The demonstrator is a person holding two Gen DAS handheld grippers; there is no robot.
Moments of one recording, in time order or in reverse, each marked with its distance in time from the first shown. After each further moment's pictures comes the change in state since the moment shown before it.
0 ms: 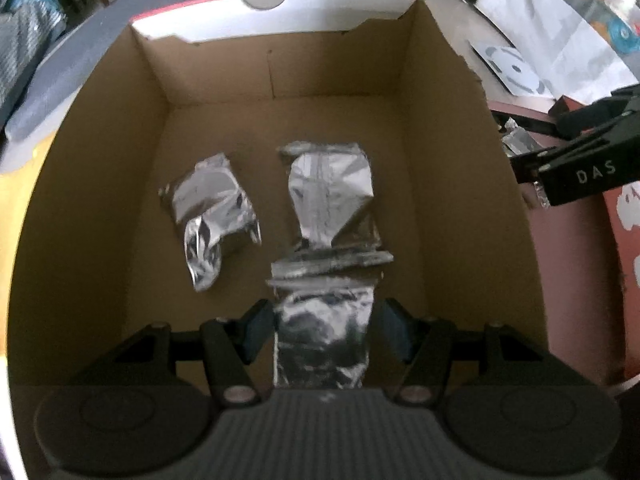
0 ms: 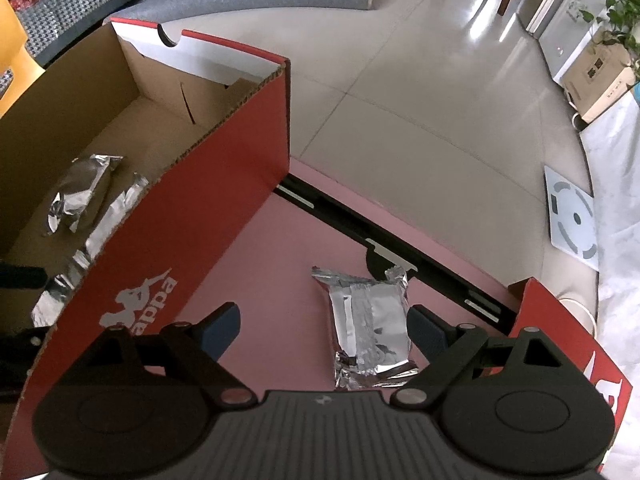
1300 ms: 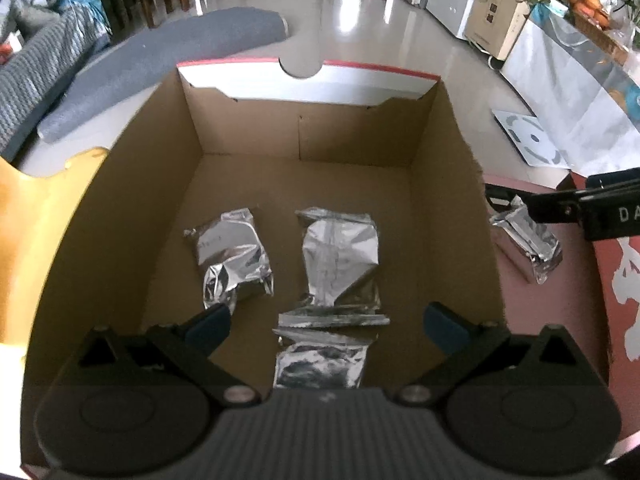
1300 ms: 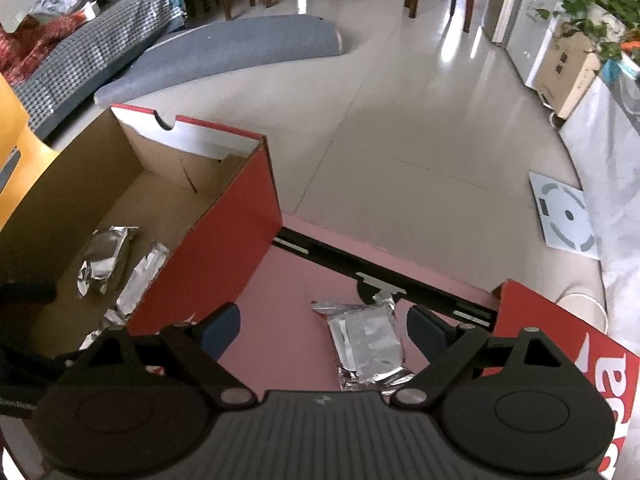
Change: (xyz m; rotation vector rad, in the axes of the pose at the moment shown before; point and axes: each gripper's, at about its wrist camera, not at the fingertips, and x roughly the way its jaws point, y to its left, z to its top) left arm -0.025 -0.004 0.003 -0.125 -0.171 0.039; right arm -0.043 -0.016 -0.009 0.157 -0.151 0.026
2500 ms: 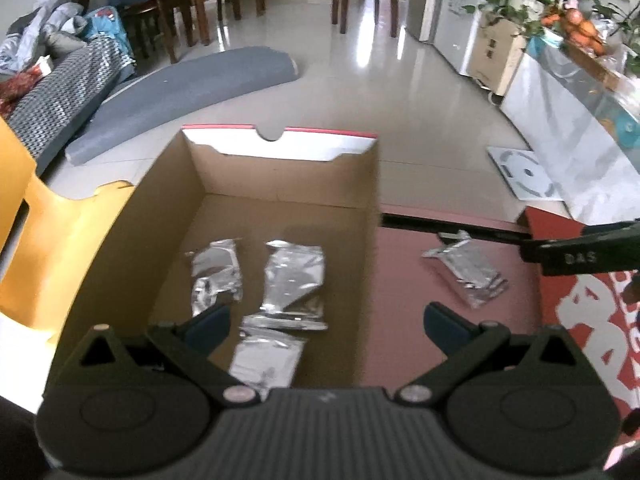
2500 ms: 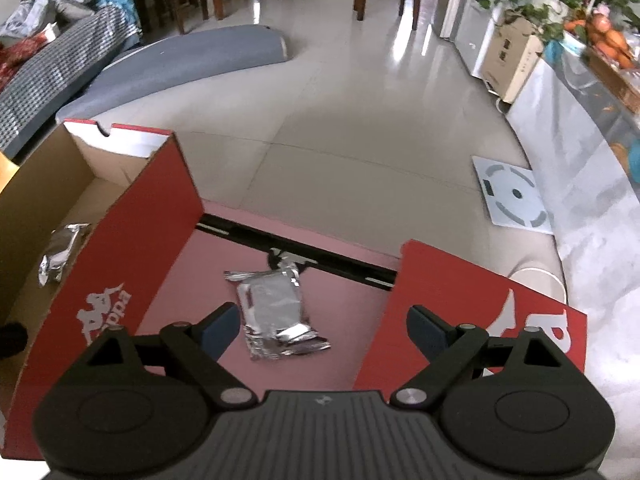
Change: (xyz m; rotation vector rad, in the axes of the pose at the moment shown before) left arm -0.075 -0.062 -0.004 -0.030 -0.106 0.048; right arm -0.031 -0.061 -0.035 0.080 -0.032 -0.097
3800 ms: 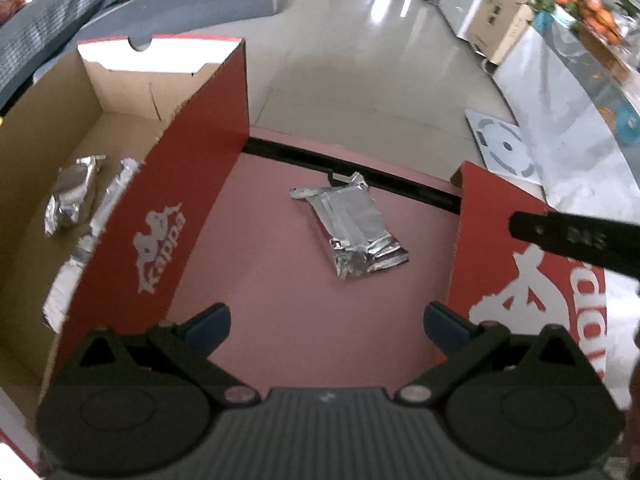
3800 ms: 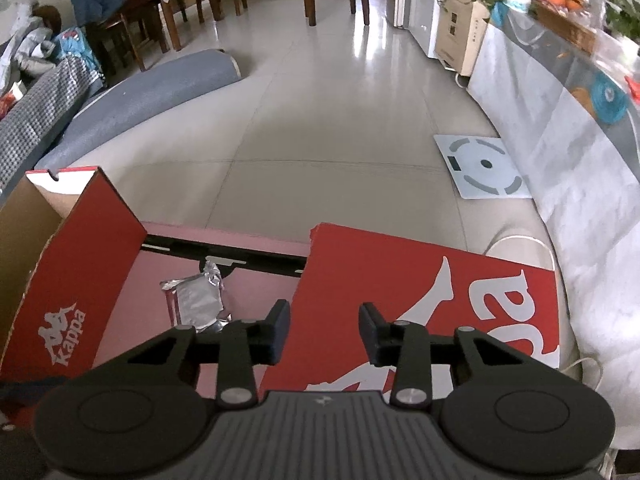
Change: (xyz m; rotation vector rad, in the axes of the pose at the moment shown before) left arm 0.078 -0.124 -0.011 -0.163 0.173 -0.059; right arm 0.001 -0.080 -0.021 0.163 -0.031 0.012
